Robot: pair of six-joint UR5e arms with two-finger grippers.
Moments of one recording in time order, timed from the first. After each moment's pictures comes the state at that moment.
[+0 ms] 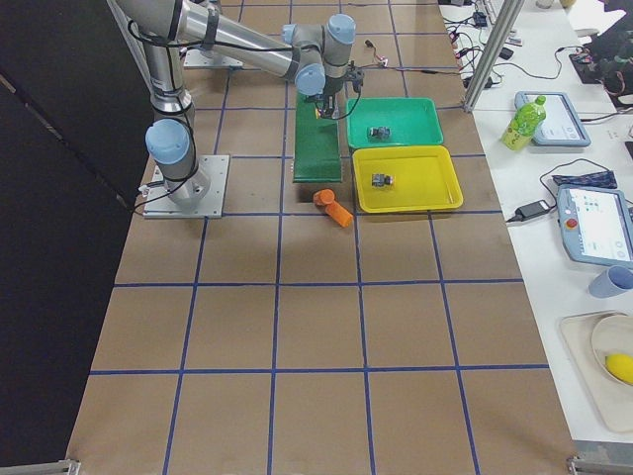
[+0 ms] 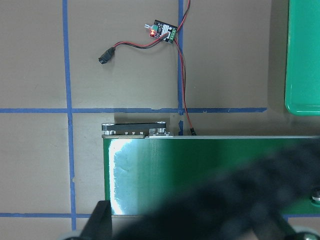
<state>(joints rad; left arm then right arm) -1.52 -1.57 -1.50 -1.60 1.57 0.03 1.68 -1.41 1.87 -1.99 -1.52 0.08</state>
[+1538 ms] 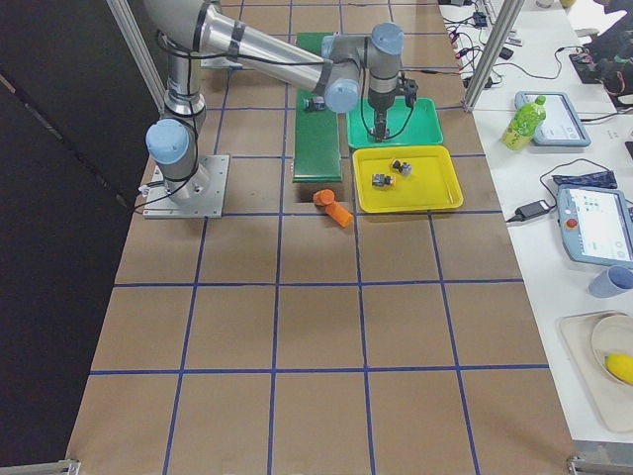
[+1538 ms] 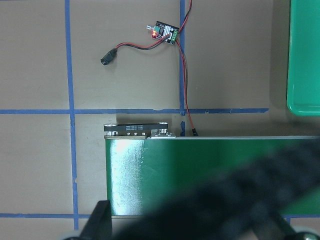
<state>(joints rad) -1.52 -1.57 -1.50 -1.59 1.58 0.04 1.48 -1.36 1.70 -1.98 -1.56 -0.02</state>
